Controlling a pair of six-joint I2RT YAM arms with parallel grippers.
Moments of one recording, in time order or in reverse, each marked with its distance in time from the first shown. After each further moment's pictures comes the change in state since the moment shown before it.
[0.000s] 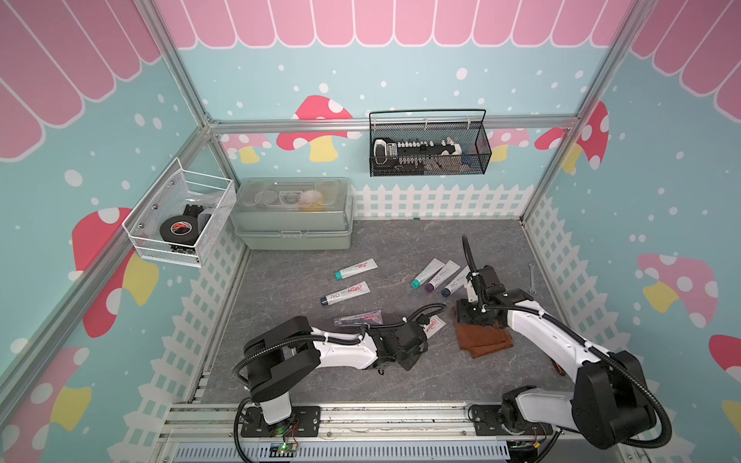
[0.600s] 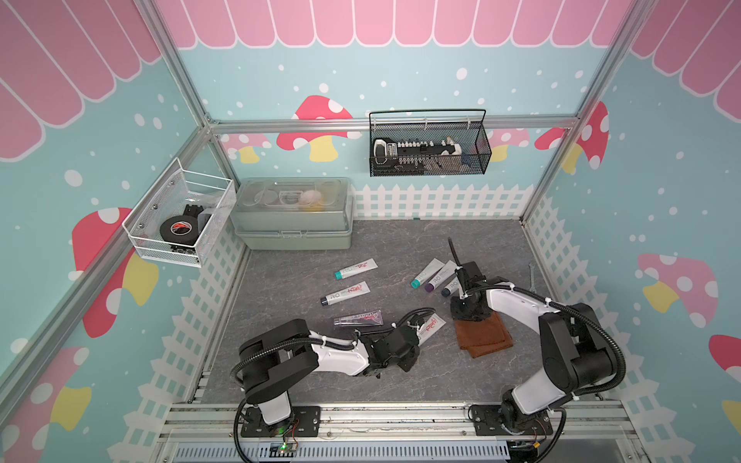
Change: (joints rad) left arm 0.000 -0.020 -0.117 0.228 0.010 -0.041; right arm 0.001 0.281 0.106 0.023 0.087 -0.014
